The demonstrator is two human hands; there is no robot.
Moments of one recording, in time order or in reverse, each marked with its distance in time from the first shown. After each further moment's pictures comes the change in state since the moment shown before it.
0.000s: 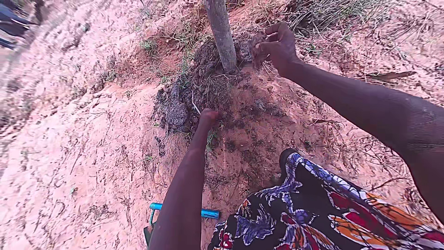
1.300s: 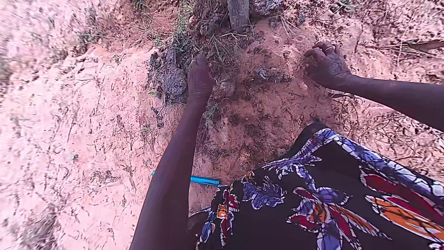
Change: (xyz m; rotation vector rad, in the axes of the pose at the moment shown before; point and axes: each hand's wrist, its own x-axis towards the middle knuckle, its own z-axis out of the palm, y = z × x) left_hand -0.043 -0.006 -0.035 0.321 0.462 0.603; right_hand -0.077 0.128 -0.093 -1.032 -0.355 -0.139
